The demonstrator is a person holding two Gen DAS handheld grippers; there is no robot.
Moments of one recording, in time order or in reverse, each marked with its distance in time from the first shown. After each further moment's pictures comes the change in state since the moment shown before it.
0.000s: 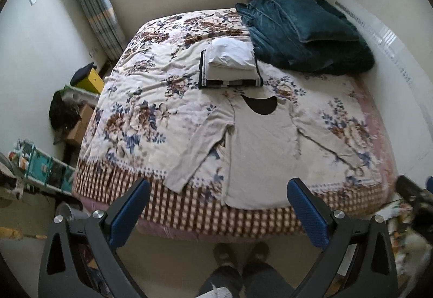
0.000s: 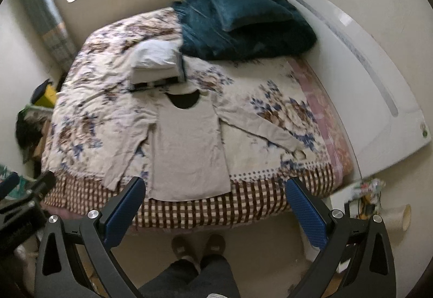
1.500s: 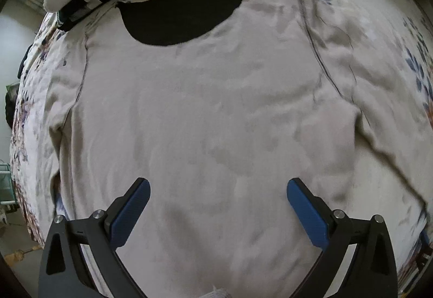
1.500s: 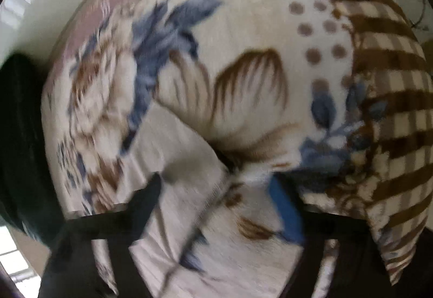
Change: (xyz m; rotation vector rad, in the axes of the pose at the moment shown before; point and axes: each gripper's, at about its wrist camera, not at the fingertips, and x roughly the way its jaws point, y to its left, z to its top) left arm 0.520 -0.225 0.050 0.076 0.382 0.054; right arm 0.651 -0.385 -0.060 1.560 0.067 -0.052
